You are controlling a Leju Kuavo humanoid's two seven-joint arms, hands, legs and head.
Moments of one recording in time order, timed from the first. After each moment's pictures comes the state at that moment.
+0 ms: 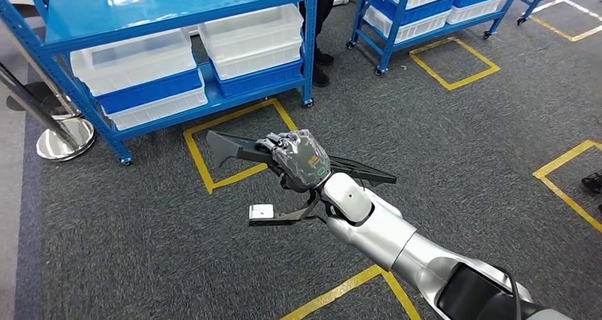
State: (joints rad) left arm -0.03 -0.03 -0.71 0.00 0.54 0.00 -0.17; right arm -0.58 -0.18 0.64 -1.21 1.33 -0.49 -0.03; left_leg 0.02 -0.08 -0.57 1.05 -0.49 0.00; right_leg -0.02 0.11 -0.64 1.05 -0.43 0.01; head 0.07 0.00
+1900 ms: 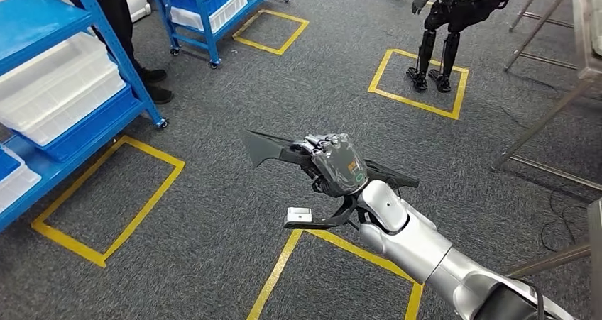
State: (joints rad) left arm -0.03 -0.03 -0.79 0.00 0.57 0.02 -0.17; right arm -0.44 -0.32 0.54 -1.39 1.26 -0.53 -0.07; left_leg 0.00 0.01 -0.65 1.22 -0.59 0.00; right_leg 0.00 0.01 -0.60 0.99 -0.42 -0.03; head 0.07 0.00
